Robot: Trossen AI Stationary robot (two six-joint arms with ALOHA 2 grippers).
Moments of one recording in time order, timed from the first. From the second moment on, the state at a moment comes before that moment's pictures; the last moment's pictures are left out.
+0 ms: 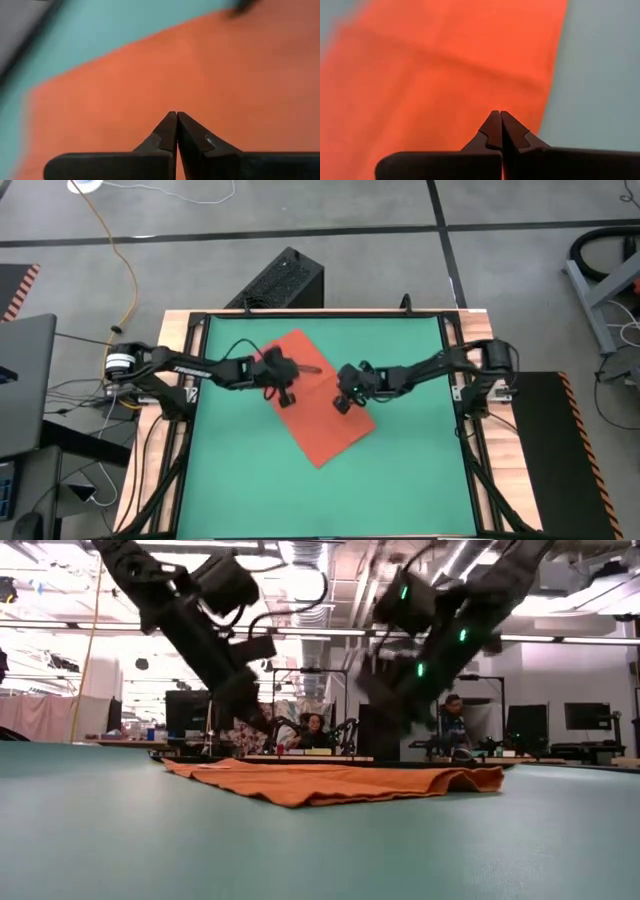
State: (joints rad) left arm 0.16 1.51 0.71 0.09 -0.23 0.01; right arm -0.06 1.73 0.84 0.07 0.28 0.45
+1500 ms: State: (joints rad) left arm -0.33 1.40 0.66 -0.17 -0.28 -0.36; right arm 0.37 1.76 0.89 -0.34 0.64 1.07
